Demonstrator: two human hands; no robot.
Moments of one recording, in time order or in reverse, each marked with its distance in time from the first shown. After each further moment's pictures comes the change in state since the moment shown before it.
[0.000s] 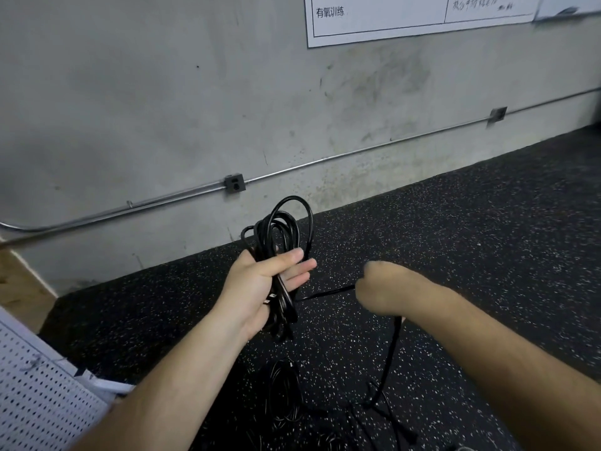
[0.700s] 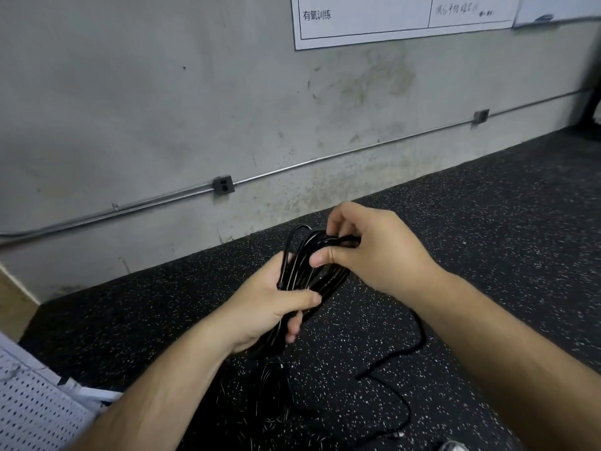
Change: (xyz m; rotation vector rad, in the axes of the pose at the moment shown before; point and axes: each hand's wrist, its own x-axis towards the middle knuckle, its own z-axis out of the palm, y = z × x) left_hand -0.016 -0.009 0.005 0.536 -0.387 -0.044; right_hand -0.032 -0.006 -0.030 0.375 0.547 -0.491
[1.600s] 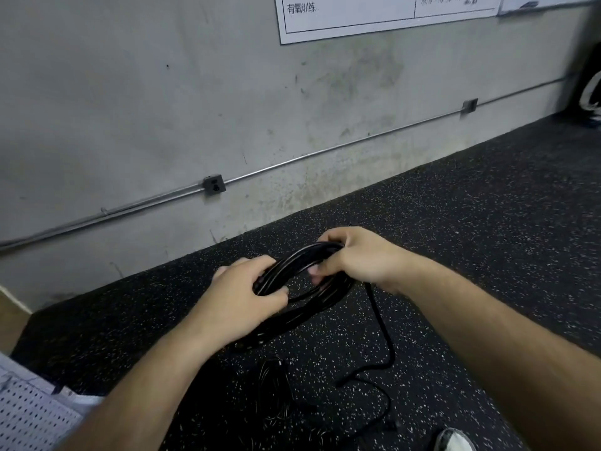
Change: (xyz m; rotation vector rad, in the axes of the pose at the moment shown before) left_hand -0.001 -0.003 -0.025 0.850 0.258 0.177; right_hand 0.010 0.025 0.012 0.550 -0.414 0.386
